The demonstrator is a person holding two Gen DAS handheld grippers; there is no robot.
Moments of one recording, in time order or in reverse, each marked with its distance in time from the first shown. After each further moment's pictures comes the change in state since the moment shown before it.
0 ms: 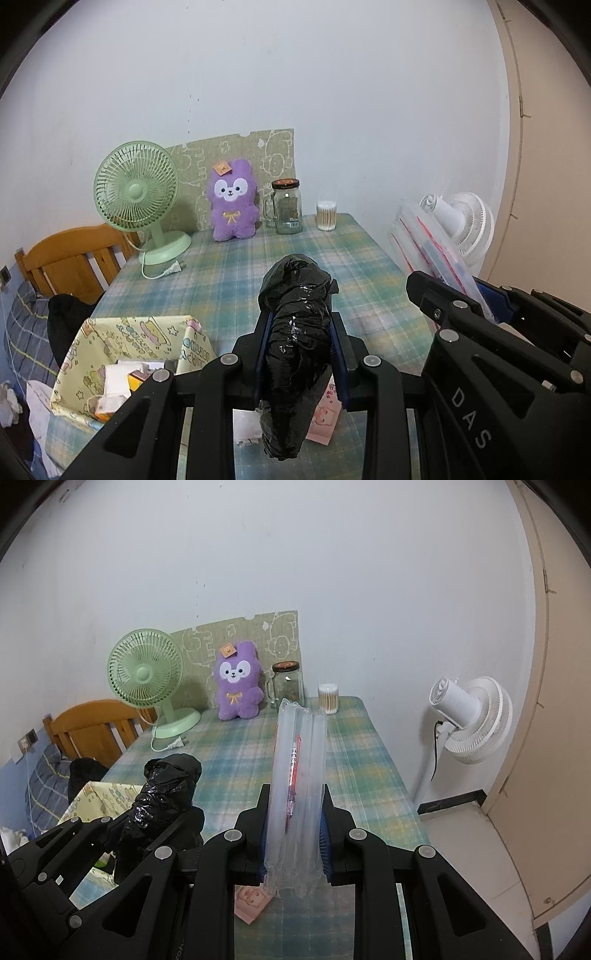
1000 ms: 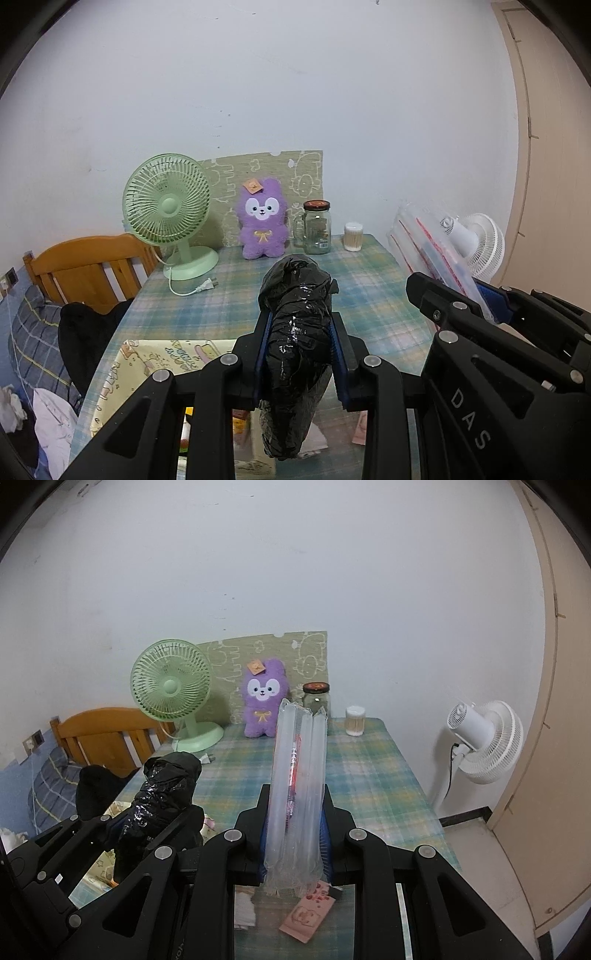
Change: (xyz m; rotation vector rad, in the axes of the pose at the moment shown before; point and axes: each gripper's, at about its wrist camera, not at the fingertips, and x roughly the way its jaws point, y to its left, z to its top) left arm -0.020 0.066 0.012 -0.021 -0.060 0.017; right arm -0.006 0.069 0.020 -0.037 -0.047 0.017
